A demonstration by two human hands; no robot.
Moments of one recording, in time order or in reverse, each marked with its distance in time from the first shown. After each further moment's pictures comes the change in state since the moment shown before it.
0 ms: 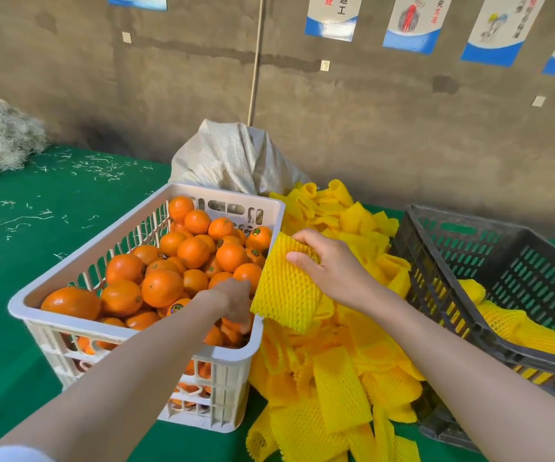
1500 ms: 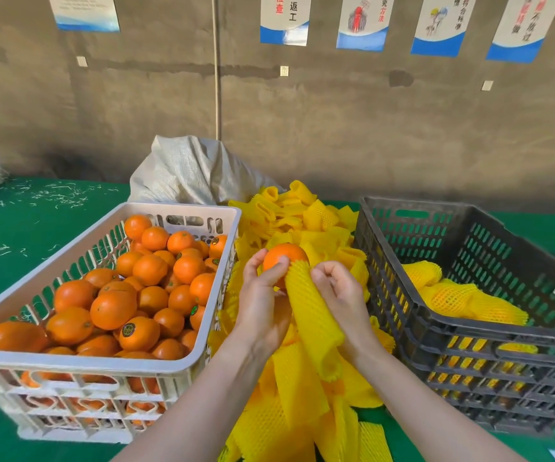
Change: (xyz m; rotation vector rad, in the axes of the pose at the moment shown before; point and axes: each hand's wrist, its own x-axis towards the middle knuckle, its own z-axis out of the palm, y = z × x) left_hand -0.056 0.164 -0.014 -2.268 0.253 0.220; right_hand -0.090 0.012 -0.028 0.574 0.434 0.416
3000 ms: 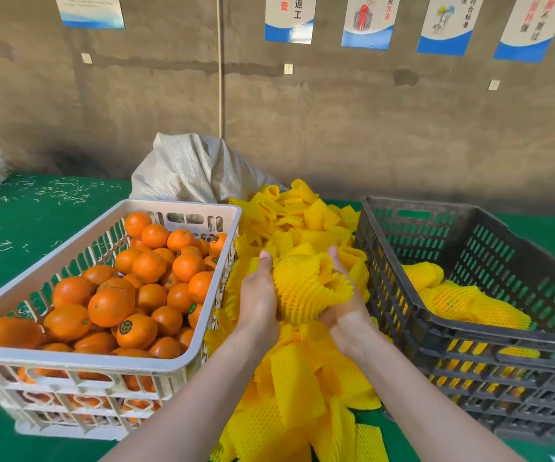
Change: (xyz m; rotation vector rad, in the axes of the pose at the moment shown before) left_hand 0.016 -0.008 -0.001 0.377 0.242 0.040; right_hand 0.015 0.003 0.002 0.565 0.000 0.506
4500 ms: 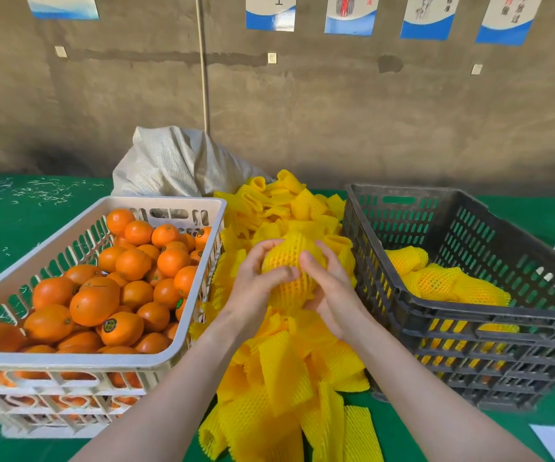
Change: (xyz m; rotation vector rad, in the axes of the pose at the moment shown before) left_hand -0.009 0.002 -0.004 0.196 -0.452 0.172; right_hand -0.002 0.000 -0.022 -0.182 -0.061 -0.071
